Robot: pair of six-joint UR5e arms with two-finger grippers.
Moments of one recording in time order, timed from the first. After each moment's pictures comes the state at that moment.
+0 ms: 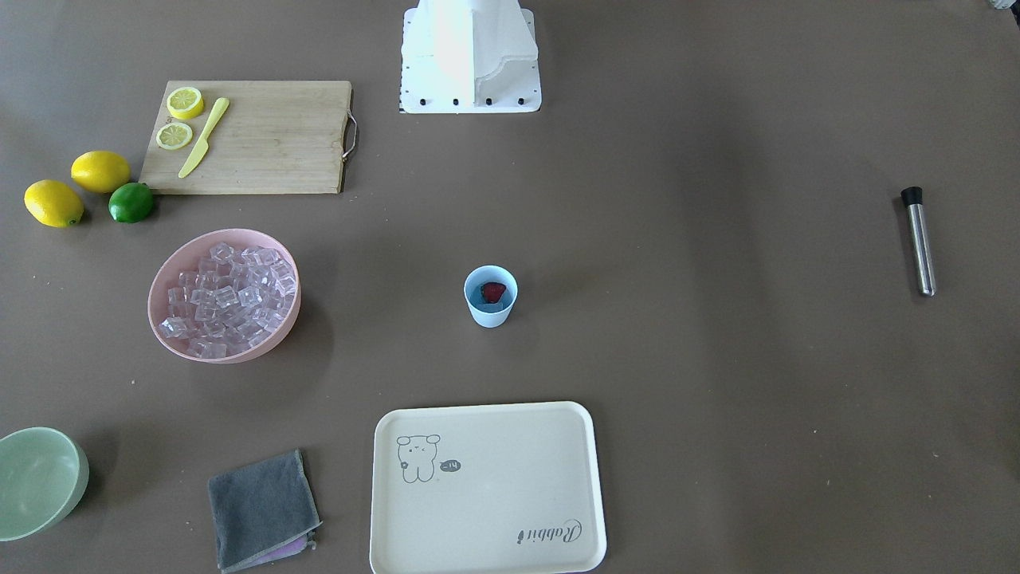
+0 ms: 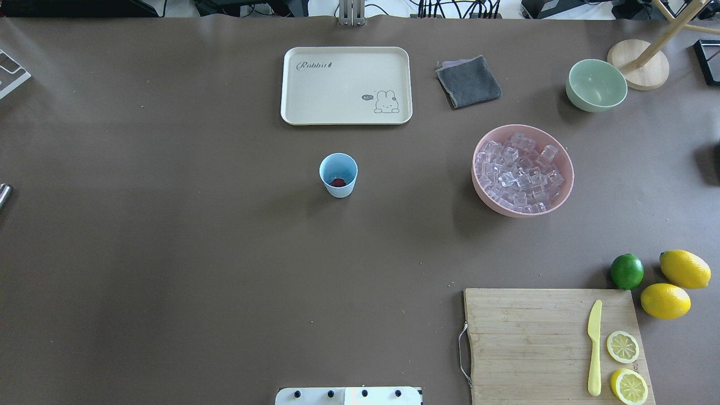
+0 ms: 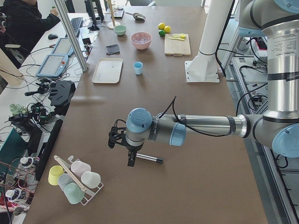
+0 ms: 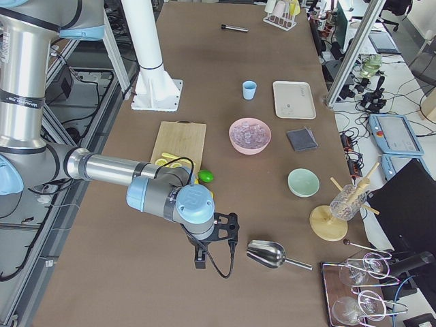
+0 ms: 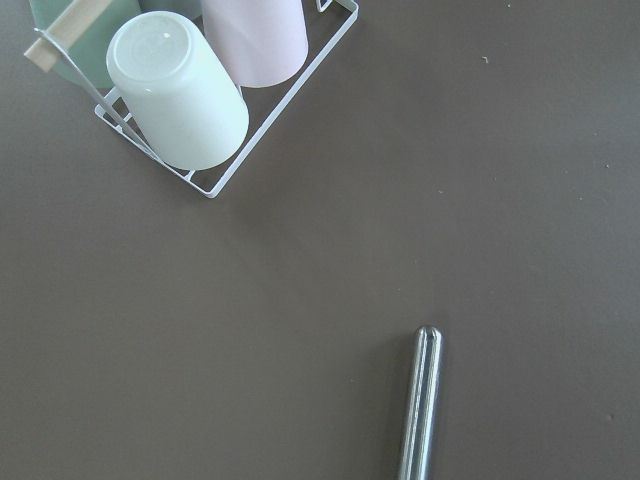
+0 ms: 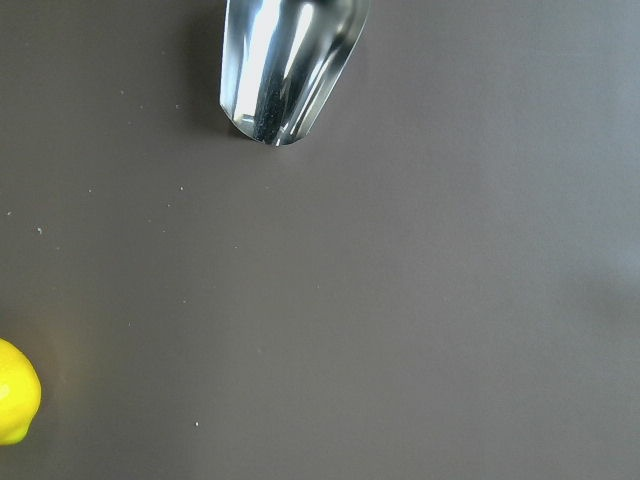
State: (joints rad) left arm -1.62 -1.43 -1.74 -1.74 -2.38 -0.09; right arm 1.78 -1.82 1.73 -1.66 2.32 -0.30
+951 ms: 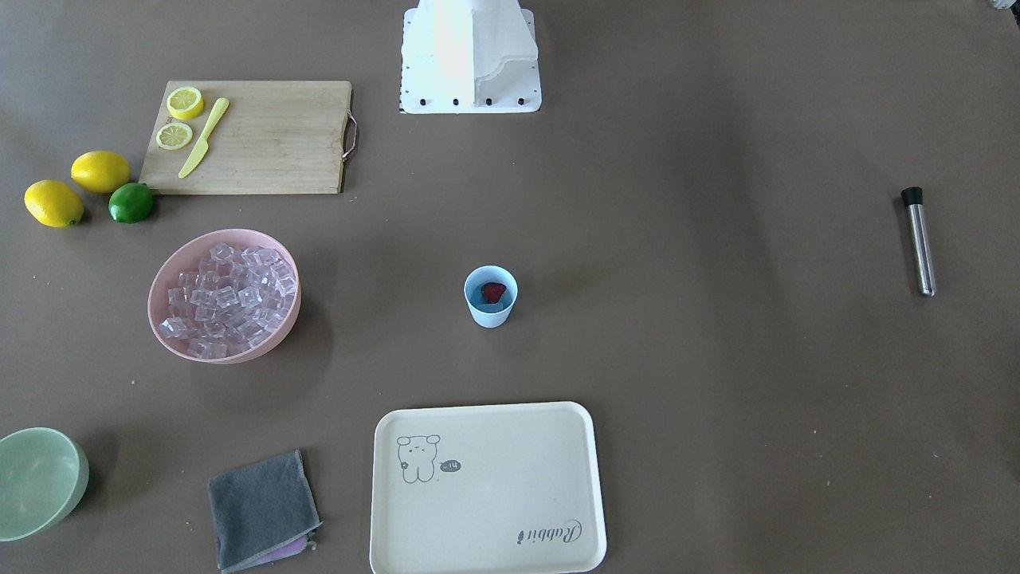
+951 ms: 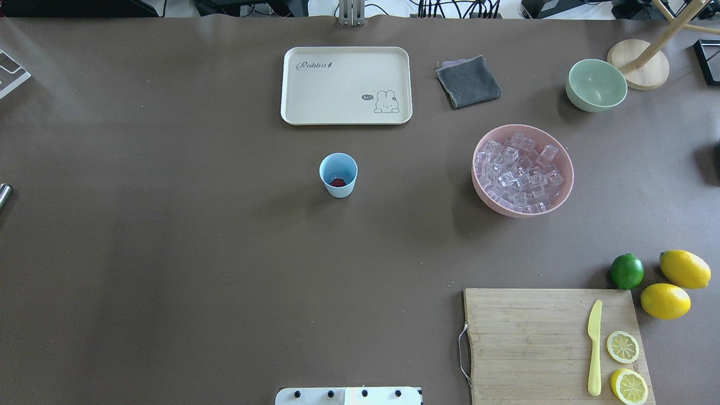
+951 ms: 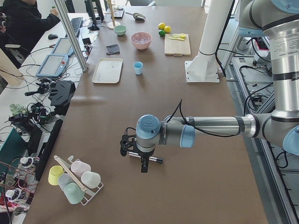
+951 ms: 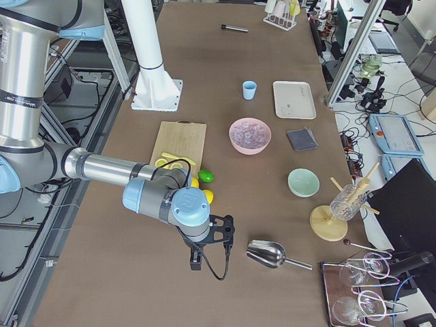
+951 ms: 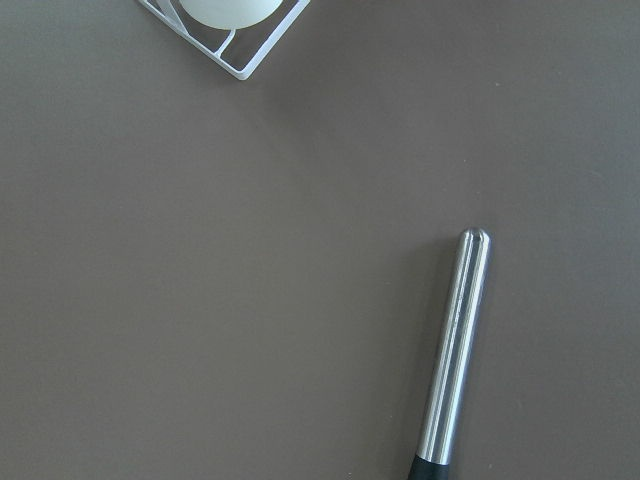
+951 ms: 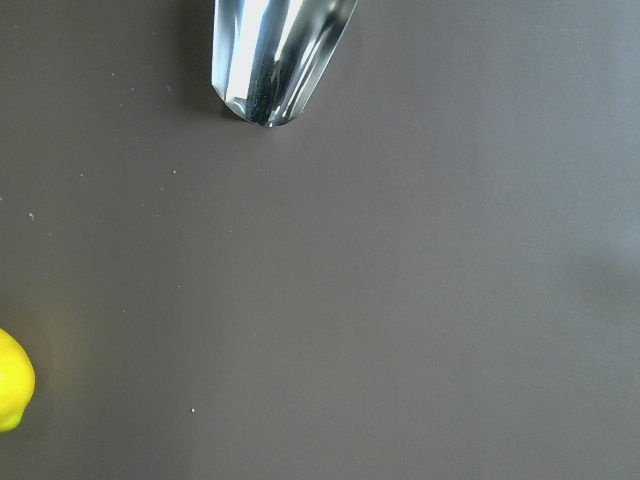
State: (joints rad) left arm -1.60 -1.35 -1.76 -1.70 -2.36 -0.06; right arm 1.79 -1.83 1.74 -1.66 2.32 -0.30
